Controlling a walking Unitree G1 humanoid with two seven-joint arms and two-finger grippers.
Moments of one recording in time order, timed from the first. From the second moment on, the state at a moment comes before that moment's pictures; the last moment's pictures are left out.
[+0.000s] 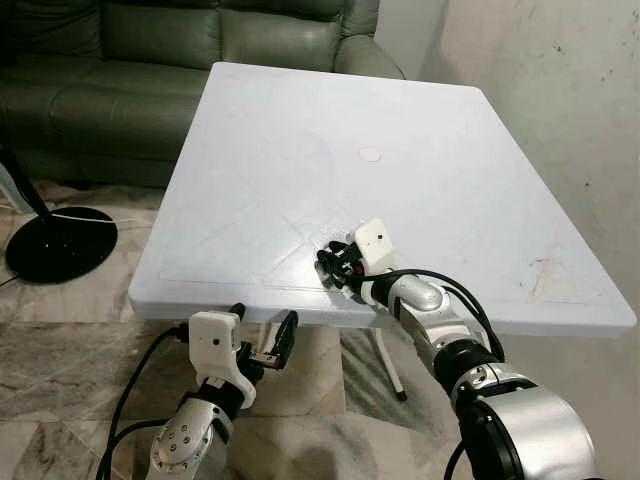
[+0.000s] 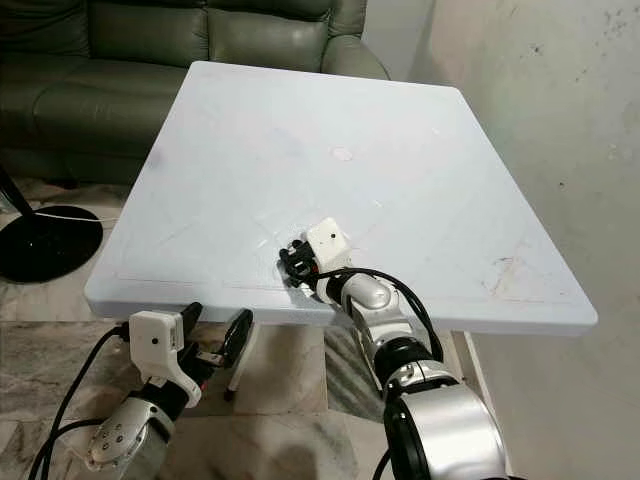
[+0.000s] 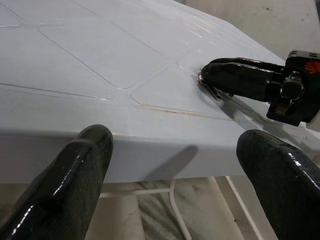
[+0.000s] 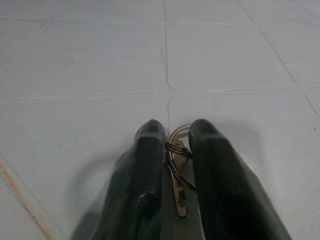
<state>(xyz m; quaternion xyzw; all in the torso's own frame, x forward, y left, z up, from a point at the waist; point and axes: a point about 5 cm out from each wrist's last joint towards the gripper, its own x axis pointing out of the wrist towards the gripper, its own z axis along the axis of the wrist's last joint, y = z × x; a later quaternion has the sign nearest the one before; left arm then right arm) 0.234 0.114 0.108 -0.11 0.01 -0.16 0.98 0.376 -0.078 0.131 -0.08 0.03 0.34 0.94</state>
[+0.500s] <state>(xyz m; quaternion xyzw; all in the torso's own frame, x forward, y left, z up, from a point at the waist) 0.234 0.114 0.108 -0.11 0.01 -0.16 0.98 0.378 -0.077 0.136 -0.08 0.03 0.34 0.94</state>
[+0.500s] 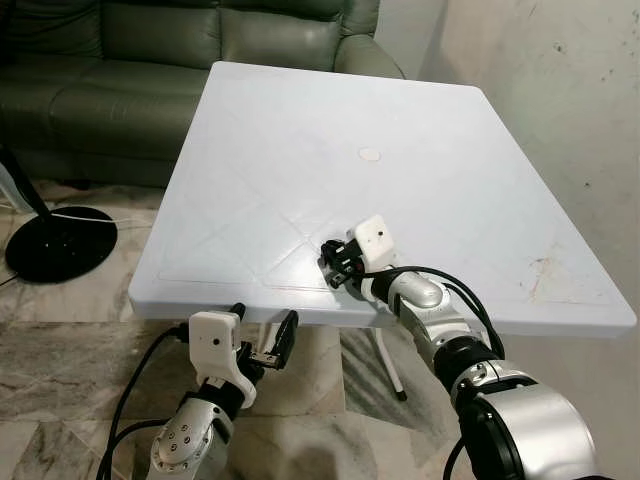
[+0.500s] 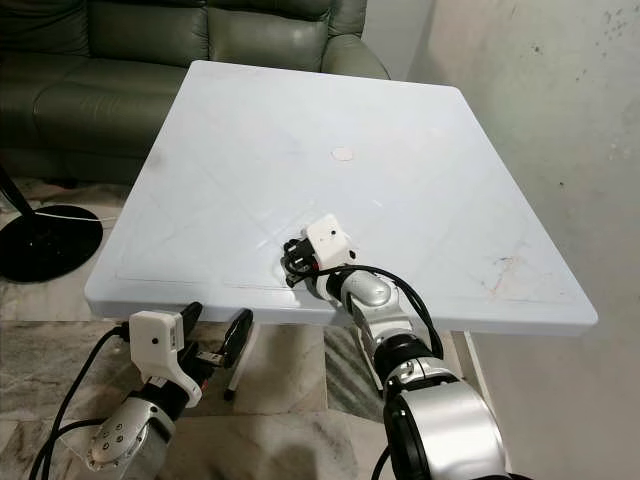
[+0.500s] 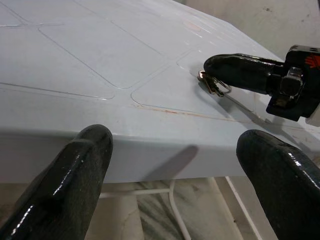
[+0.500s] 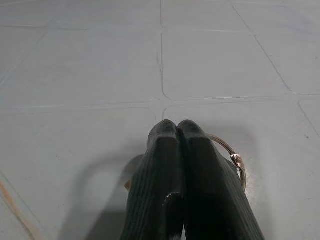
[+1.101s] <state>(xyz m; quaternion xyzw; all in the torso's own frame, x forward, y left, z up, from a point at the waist) 0.234 0.112 0.109 -0.12 0.01 -0.15 0.98 0.393 -0.096 0.164 0.05 -0.03 0.25 0.97</state>
